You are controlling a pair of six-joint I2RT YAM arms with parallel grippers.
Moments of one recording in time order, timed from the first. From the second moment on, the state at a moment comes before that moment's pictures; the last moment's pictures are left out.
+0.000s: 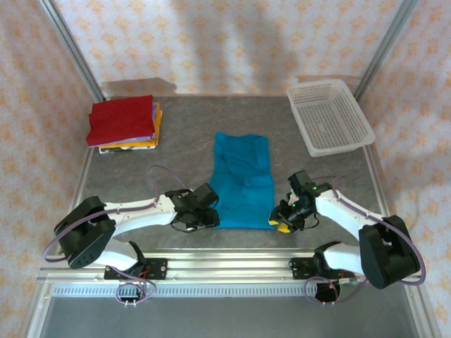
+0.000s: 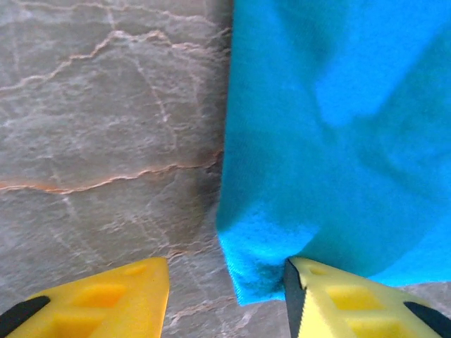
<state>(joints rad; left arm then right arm) -0.86 1.41 0.68 -0.49 0.11 -1.10 0.35 1.23 0.54 -0.75 -0.54 0.79</state>
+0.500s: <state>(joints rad) -0.85 1.44 0.65 -0.35 0.15 -1.12 0.35 1.29 0.54 -0.66 -0.58 0.81</state>
